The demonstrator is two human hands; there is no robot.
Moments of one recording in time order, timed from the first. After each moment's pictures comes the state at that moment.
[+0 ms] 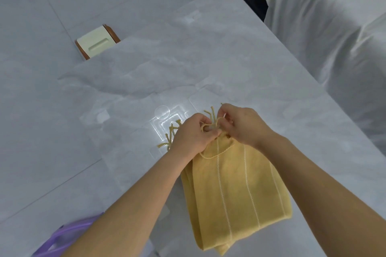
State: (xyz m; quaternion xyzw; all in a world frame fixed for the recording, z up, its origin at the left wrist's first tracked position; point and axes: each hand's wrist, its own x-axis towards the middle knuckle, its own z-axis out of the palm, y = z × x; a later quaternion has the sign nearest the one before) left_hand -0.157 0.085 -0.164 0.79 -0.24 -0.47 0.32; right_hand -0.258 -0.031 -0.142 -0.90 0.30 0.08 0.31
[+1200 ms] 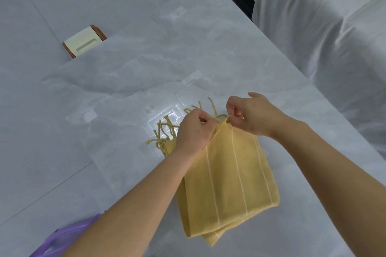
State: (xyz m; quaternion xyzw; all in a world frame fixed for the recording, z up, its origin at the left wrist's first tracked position) left_hand -0.195 0.066 -0.157 0.81 -0.24 -0.38 0.38; right_hand -0.301 -0.066 -0.126 -0.92 0.26 0.14 0.24
